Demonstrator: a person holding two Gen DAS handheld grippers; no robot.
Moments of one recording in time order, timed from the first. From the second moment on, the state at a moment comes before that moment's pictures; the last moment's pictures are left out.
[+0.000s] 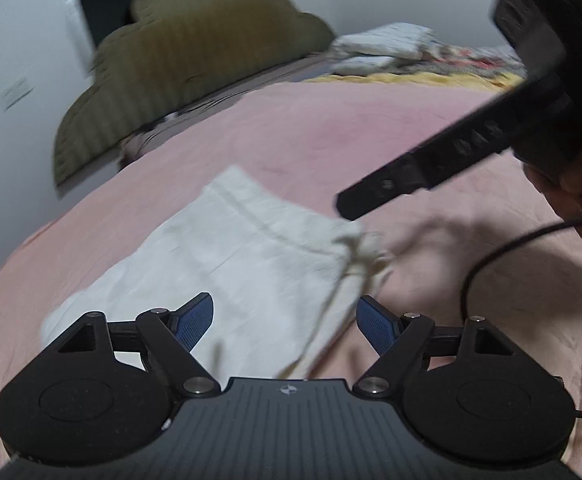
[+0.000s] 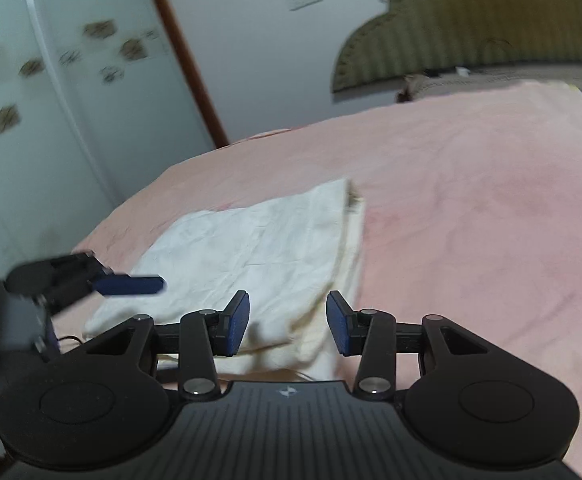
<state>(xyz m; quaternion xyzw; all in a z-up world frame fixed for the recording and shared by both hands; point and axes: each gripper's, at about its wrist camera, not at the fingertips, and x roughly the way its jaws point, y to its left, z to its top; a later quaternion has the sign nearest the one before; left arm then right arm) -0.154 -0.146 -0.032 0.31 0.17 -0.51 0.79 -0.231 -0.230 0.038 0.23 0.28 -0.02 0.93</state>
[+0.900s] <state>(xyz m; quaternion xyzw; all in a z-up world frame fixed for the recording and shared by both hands) -0.168 -0.178 -0.047 0.33 0.12 -0.52 0.78 -0.223 -0.261 -0.008 0.45 0.26 0.03 0.85</state>
